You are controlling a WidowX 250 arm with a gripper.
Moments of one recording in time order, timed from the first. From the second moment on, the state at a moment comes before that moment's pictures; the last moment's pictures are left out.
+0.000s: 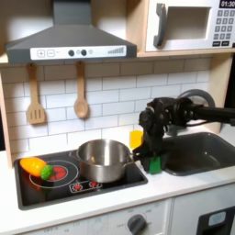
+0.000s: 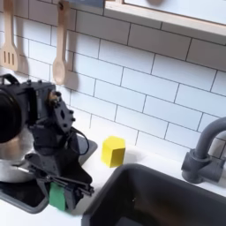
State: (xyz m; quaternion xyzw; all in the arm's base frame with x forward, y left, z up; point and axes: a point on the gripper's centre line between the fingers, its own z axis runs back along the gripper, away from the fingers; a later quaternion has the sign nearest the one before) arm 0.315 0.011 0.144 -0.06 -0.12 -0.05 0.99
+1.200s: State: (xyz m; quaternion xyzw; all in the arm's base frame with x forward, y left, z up) arm 0.311 0.012 0.152 -0.05 -0.12 -0.05 0.99
